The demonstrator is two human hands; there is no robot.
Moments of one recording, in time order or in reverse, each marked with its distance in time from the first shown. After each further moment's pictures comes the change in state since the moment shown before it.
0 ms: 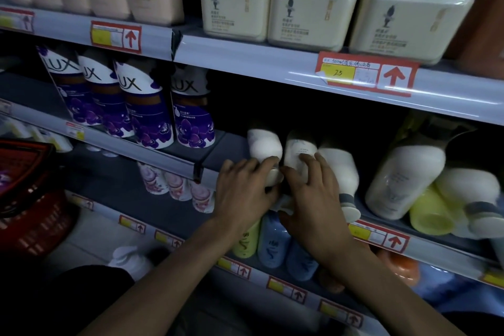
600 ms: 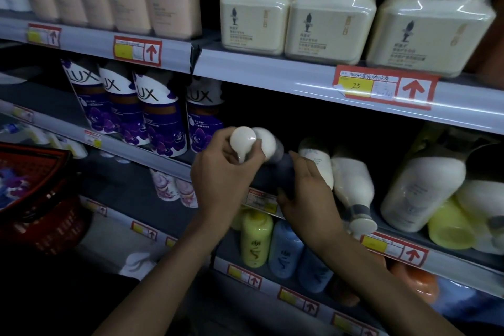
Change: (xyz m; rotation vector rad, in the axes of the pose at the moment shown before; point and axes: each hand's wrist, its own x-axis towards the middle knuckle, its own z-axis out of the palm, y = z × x) left_hand 0.019 -0.019 -0.066 -0.578 0.410 -0.478; right_hand 0.031 -0.031 -0.002 0.356 0.020 0.059
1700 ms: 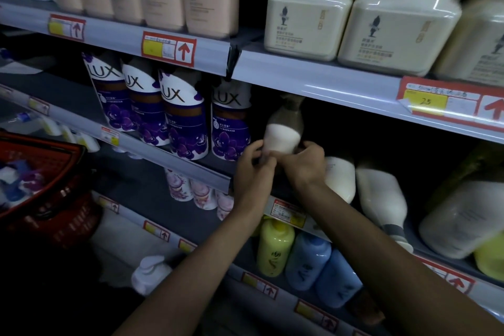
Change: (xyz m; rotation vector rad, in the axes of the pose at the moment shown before) left_hand 0.025 -0.039 0.031 -0.406 -0.252 -0.548; right_hand 0.111 -0.030 0.066 0.389 0.146 0.596
